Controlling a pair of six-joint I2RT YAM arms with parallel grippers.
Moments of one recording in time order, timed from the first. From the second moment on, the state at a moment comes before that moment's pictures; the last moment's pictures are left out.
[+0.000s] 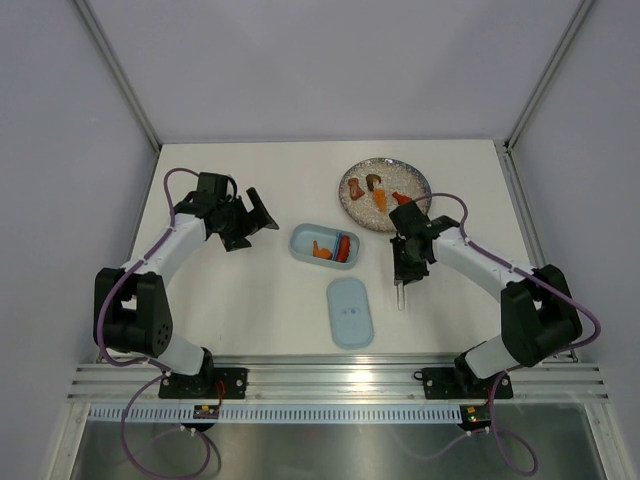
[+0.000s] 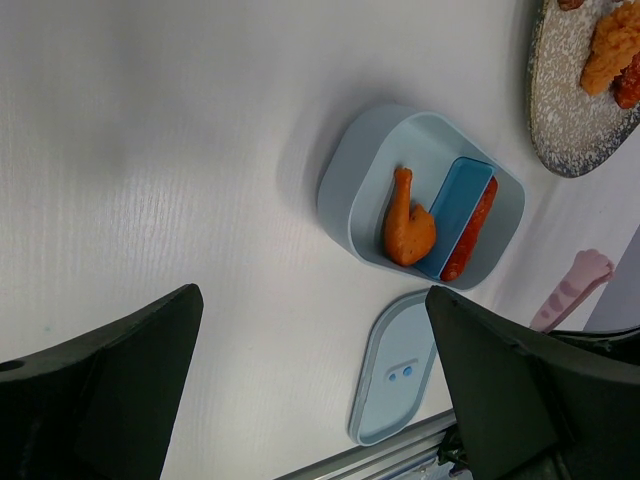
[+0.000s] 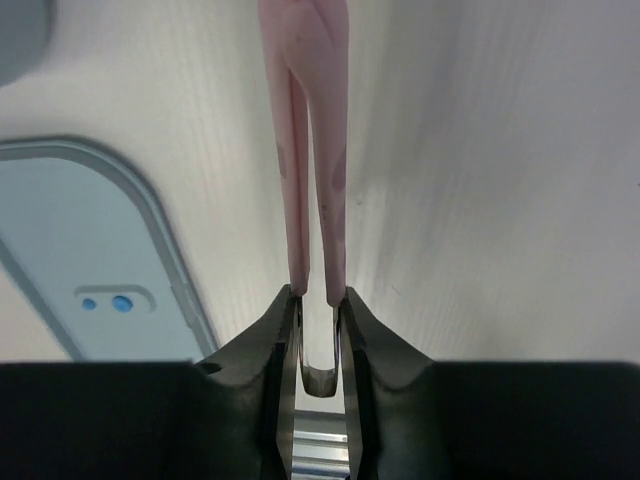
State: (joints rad) left arm -0.15 1.51 1.07 -0.53 0.32 -0.65; right arm 0.47 1.51 1.02 -0.79 0.01 0.44
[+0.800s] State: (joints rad) left arm -0.15 1.51 1.07 -0.53 0.31 -0.65; right arm 0.62 1.58 0.85 -0.49 0.27 0.74
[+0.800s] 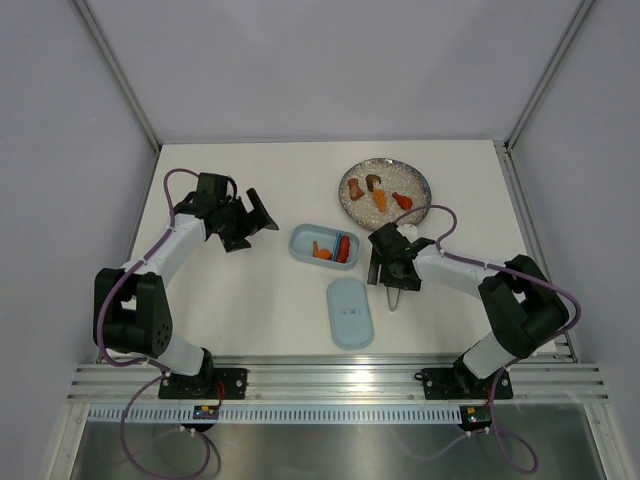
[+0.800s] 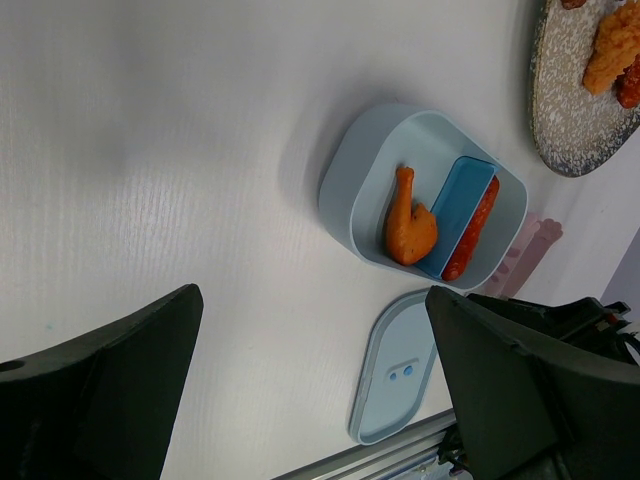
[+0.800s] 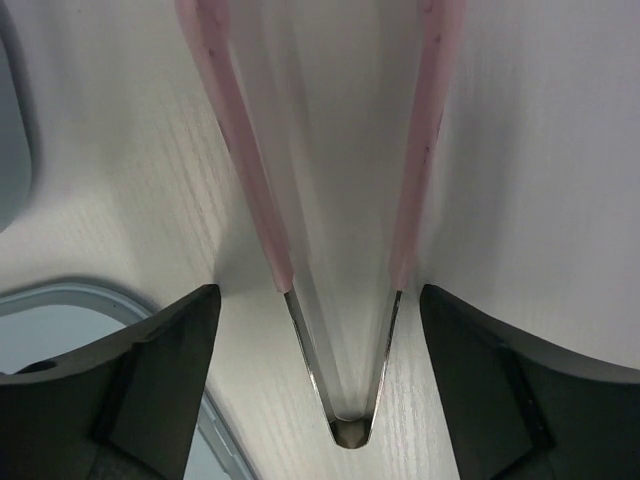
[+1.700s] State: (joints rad) left arm -0.15 1.51 1.07 -0.53 0.32 -0.65; right arm 0.80 1.49 0.71 -0.35 0.48 0.83
